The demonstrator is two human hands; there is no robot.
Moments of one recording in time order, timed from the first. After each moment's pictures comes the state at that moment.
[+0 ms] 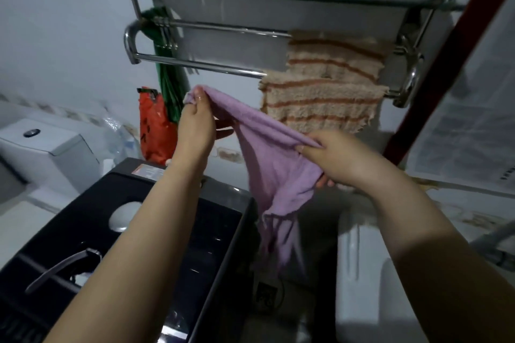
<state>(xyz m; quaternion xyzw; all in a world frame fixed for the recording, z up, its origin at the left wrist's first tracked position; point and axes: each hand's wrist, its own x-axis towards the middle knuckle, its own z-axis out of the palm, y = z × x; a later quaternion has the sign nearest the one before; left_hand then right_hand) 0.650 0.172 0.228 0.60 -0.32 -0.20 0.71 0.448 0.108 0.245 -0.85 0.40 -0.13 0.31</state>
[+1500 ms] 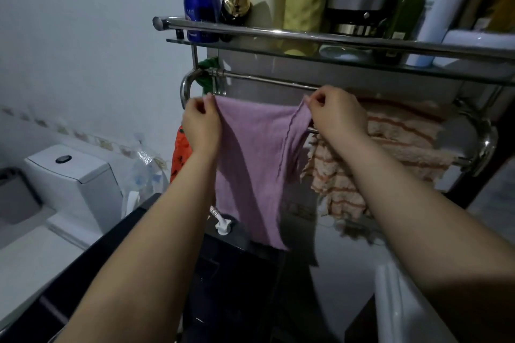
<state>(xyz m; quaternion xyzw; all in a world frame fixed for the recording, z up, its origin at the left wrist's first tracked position) 0.806 0.109 0.241 0.69 -0.22 0.08 0.69 0.599 0.031 0.305 -0.82 0.45 -0.36 0.04</state>
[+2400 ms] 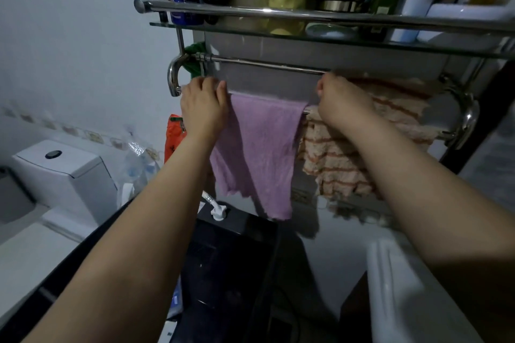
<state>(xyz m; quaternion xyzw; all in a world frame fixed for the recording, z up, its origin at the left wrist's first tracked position) 0.802 0.099 0.237 0.79 -0.40 0.24 0.40 0.570 0.026 0.303 -0.85 0.46 -0.25 -0.02</state>
